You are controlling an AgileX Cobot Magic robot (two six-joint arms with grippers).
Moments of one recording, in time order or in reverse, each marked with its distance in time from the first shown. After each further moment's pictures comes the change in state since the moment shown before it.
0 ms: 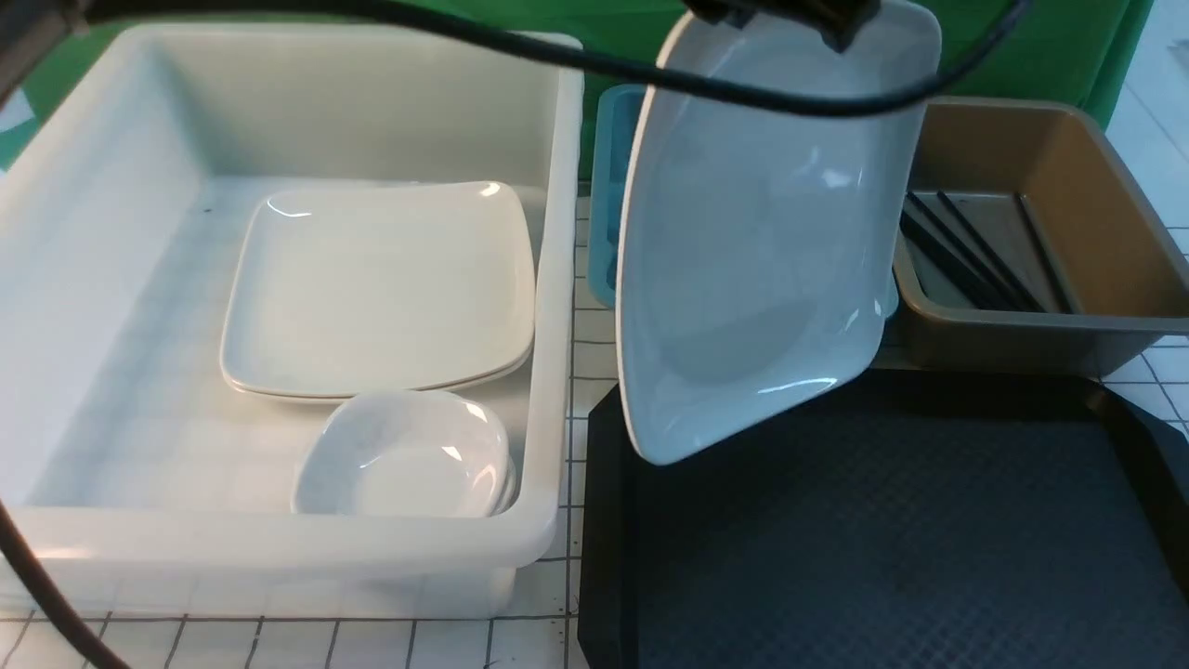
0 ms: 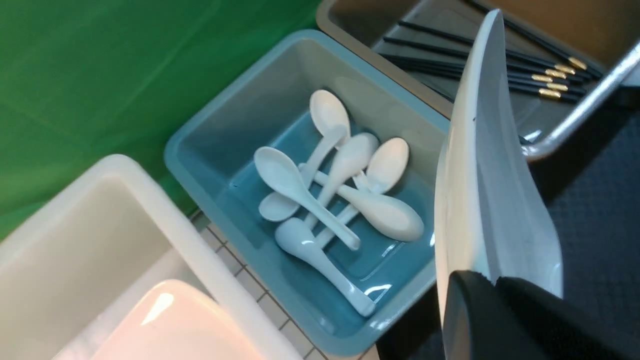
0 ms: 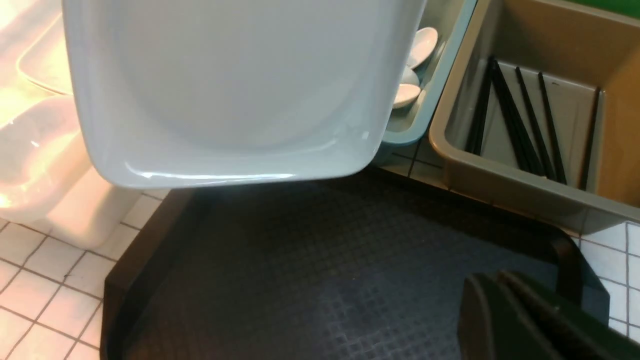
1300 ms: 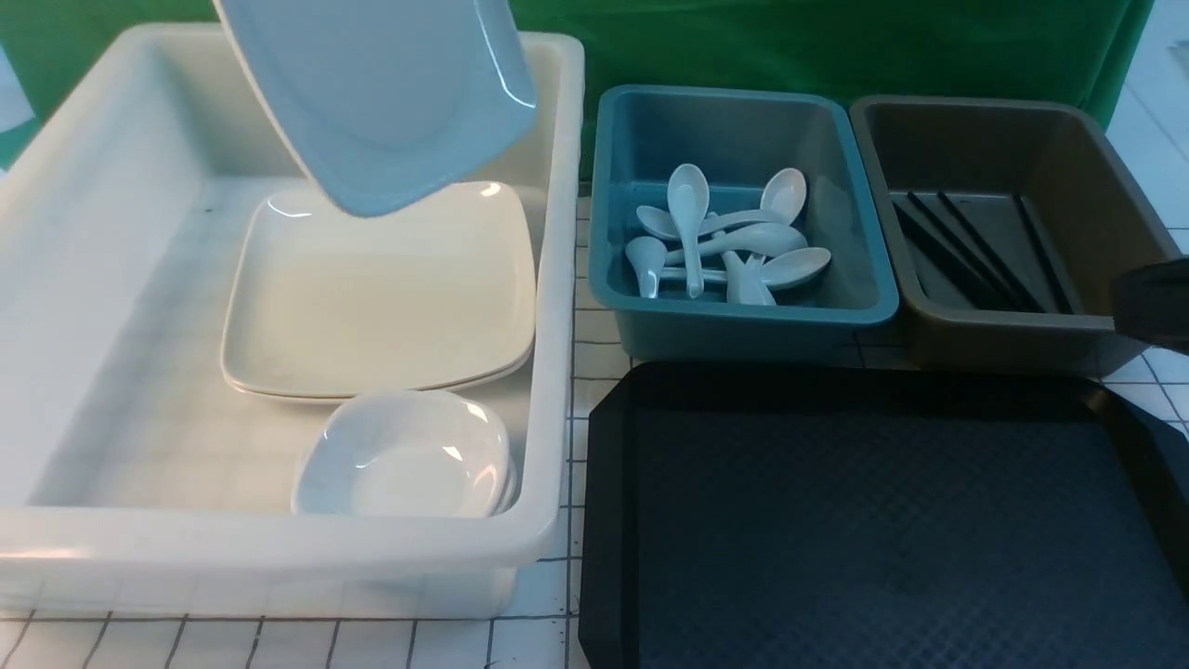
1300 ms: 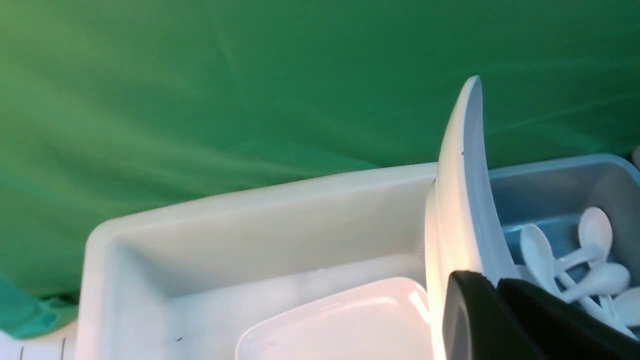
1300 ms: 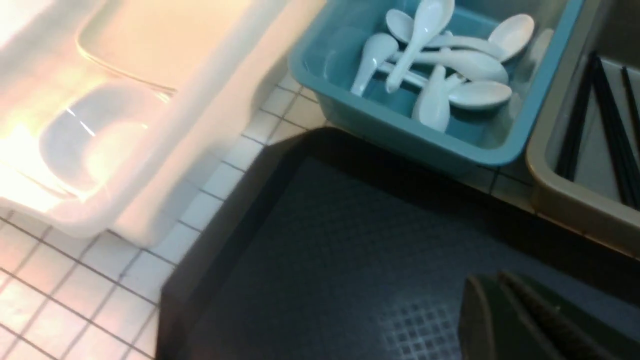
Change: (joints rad) right arm 0.000 0.257 -0.103 0.173 -0.094 -0.141; left arm 0.643 -0.093 -0.079 -0.272 -0.024 -0.010
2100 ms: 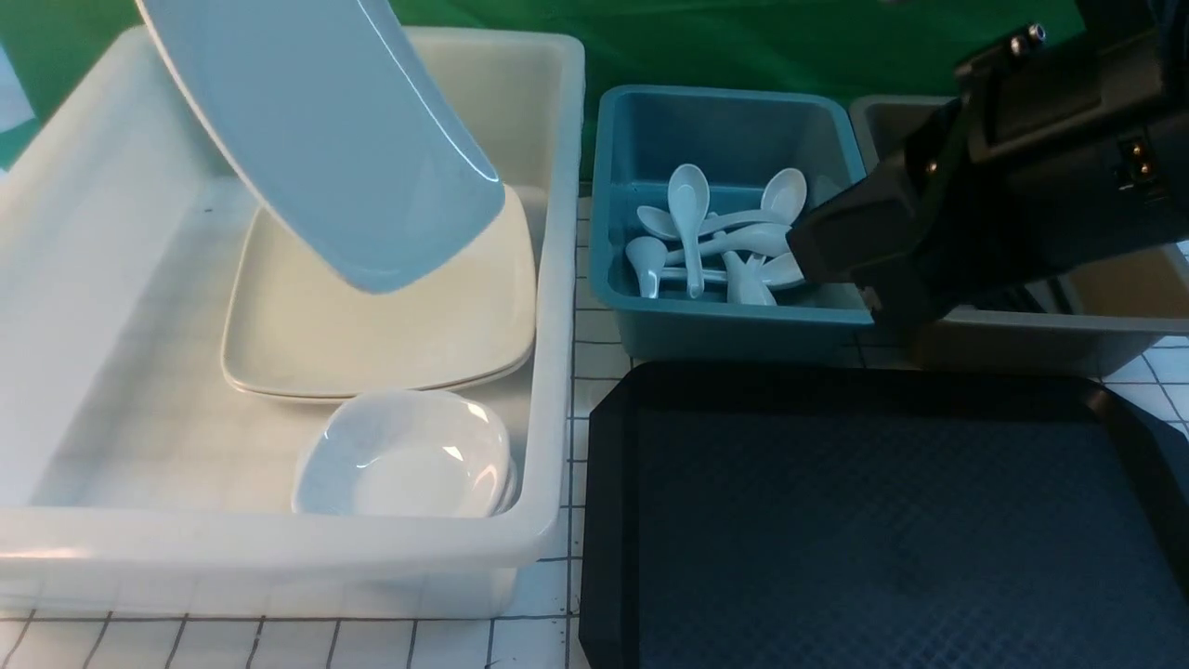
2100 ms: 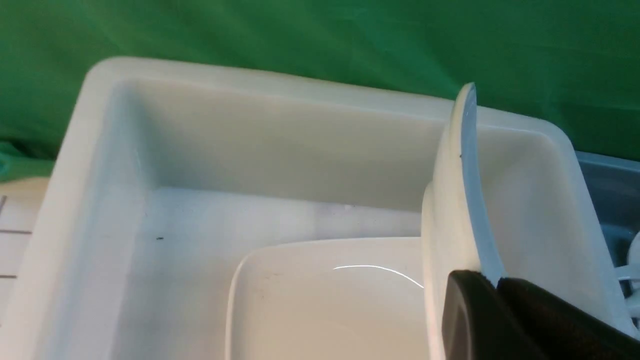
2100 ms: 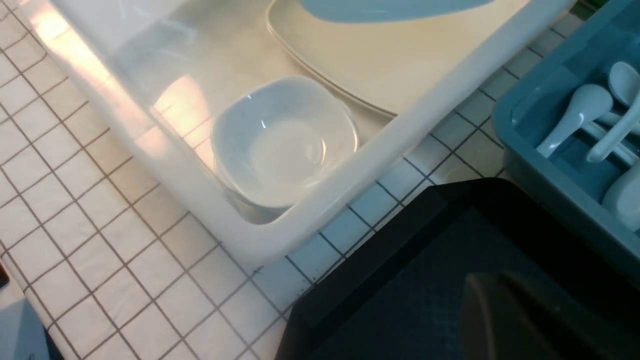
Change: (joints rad) right arm 0.136 0.364 -0.313 0.195 0.077 -0.215; left arm 0.217 0.003 0.474 -0.282 -0.331 0.013
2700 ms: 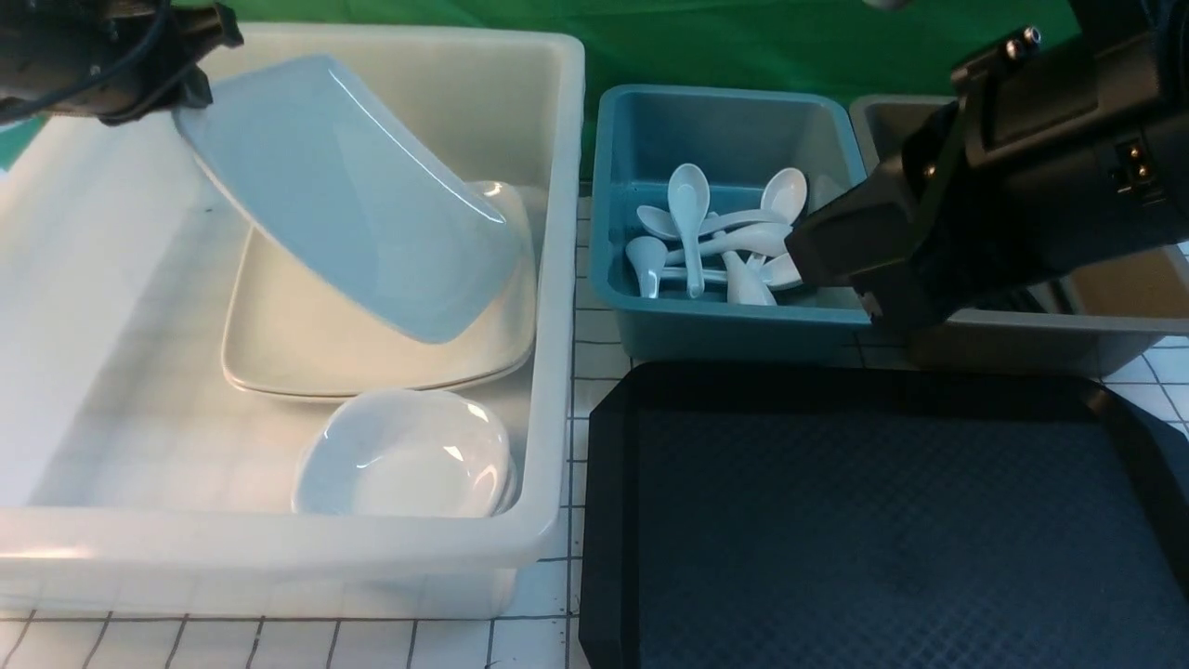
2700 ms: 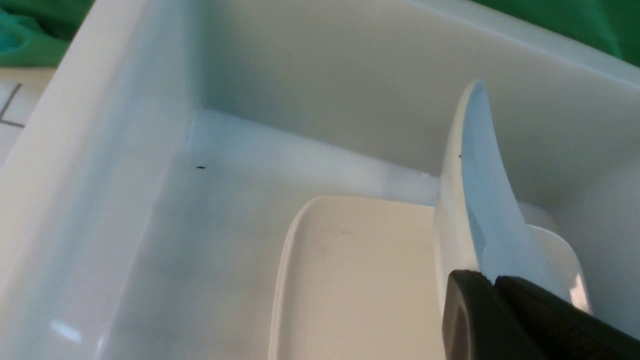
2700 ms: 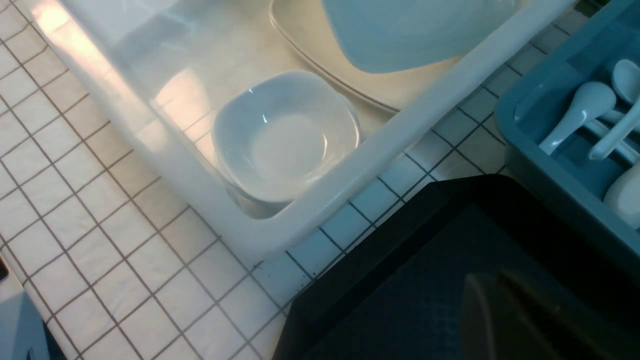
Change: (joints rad) right arm 0.002 0.004 -0.002 -0.001 0.006 -0.004; left arm 0.006 -0.002 0.377 -0.025 -0.365 -0.036
